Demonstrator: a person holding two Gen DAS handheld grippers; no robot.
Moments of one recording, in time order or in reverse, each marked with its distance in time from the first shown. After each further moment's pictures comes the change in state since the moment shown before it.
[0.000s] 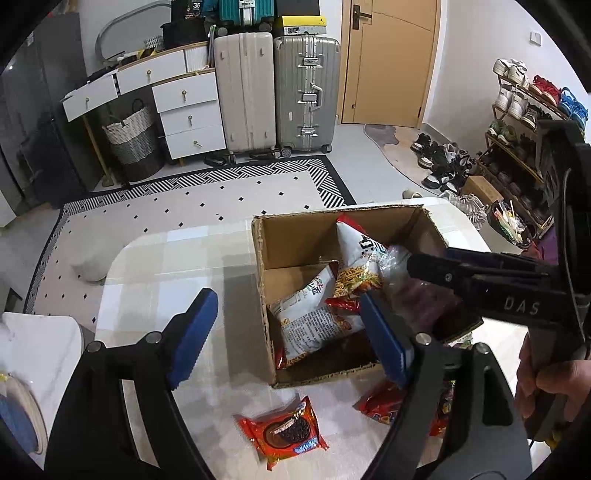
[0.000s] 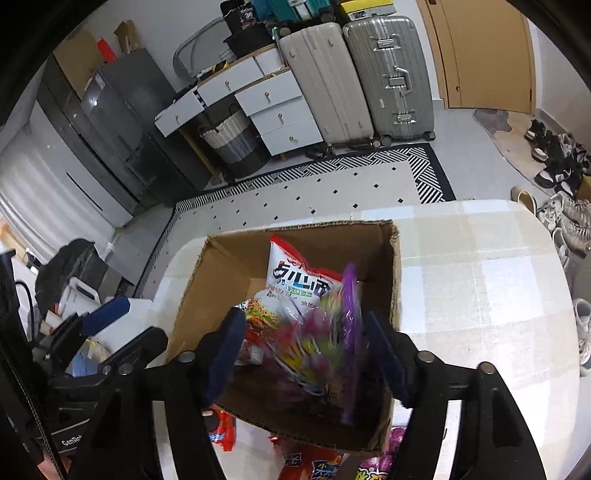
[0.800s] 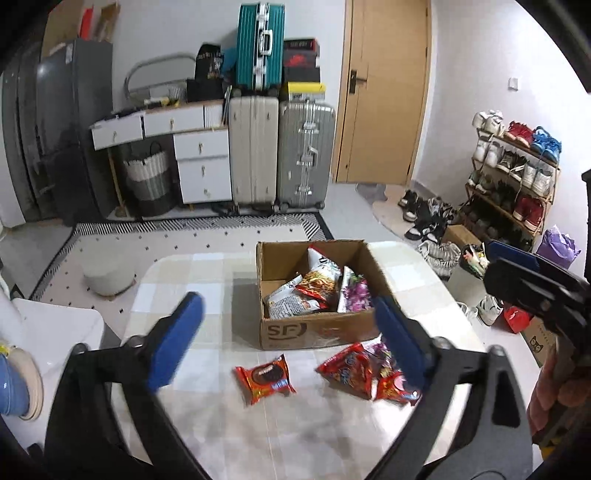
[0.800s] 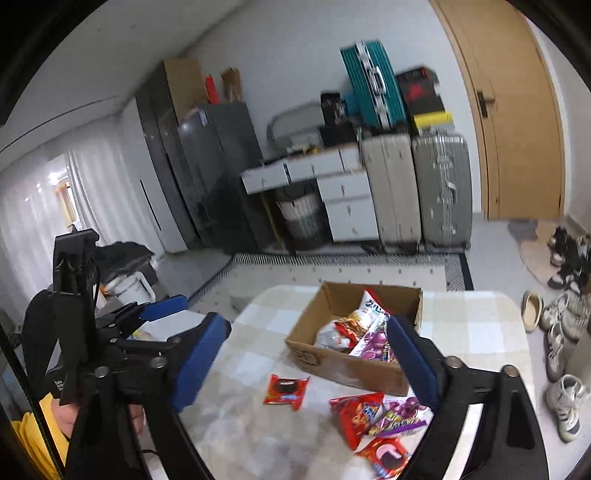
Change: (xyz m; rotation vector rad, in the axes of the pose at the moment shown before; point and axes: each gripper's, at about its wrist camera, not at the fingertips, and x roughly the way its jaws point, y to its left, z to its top) left arm -0.217 -0.015 -0.070 -0.047 -0.258 -0.016; right arm -0.230 0.077 -0.113 -0.273 -0.387 0.151
